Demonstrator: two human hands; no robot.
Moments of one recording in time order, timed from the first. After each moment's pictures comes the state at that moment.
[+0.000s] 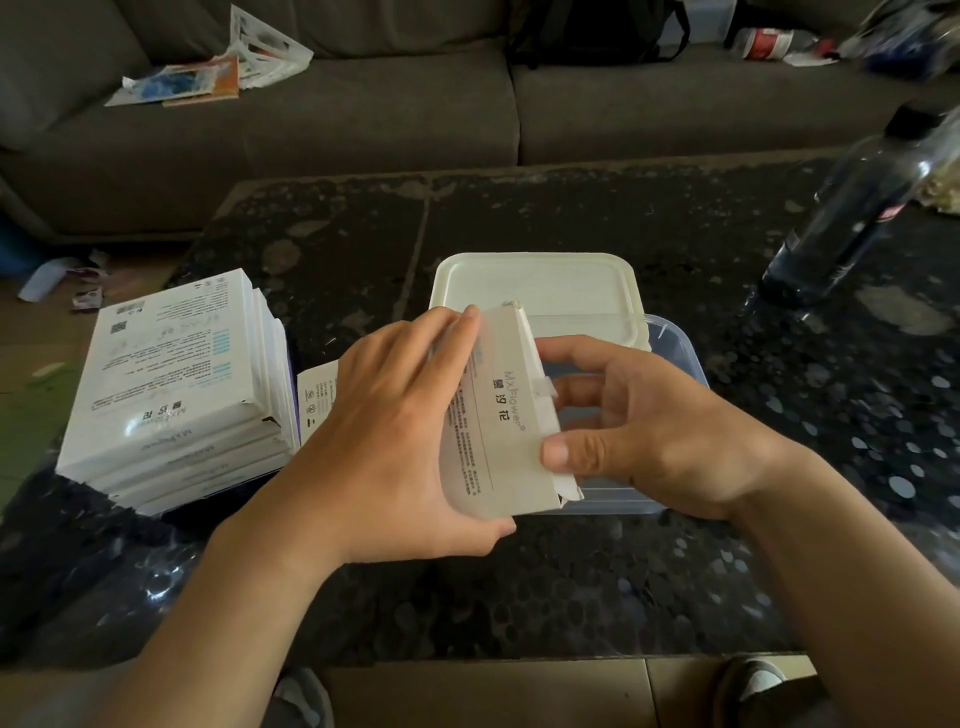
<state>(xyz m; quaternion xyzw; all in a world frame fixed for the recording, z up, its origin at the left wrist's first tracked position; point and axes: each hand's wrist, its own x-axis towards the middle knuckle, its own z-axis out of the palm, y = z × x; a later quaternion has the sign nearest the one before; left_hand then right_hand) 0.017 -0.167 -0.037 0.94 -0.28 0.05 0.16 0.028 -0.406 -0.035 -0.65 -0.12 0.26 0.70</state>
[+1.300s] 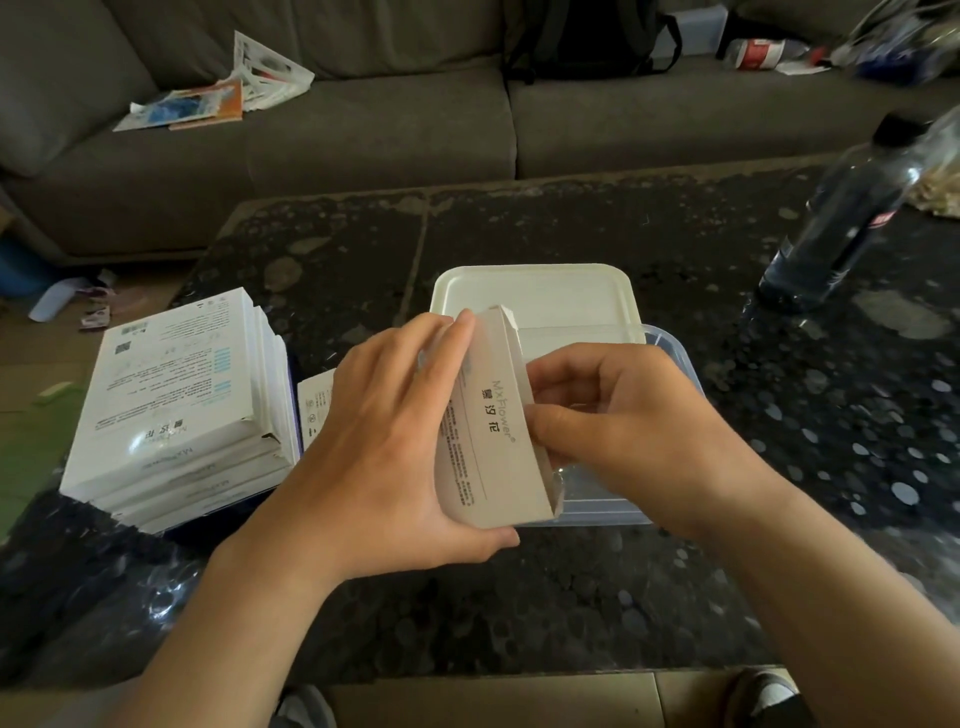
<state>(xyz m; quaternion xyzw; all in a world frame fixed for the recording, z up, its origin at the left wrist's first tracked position) 0.016 -0.168 -0.037 0.94 -0.28 0.08 0.18 0.013 -0.380 -0.009 -0.77 -0.06 0.11 0.62</state>
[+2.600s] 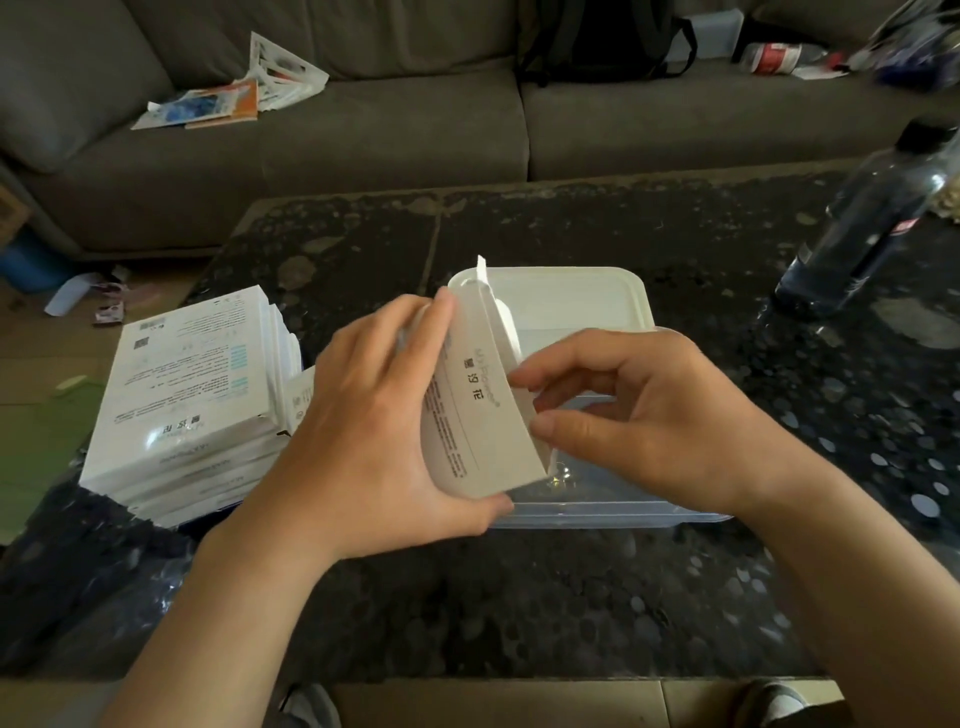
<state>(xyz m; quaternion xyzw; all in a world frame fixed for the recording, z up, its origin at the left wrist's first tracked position) 0.020 -0.156 -0.029 0.95 -0.23 0.10 0.19 0.025 -0.393 -0.010 -0.81 -0.20 0.06 0.55</state>
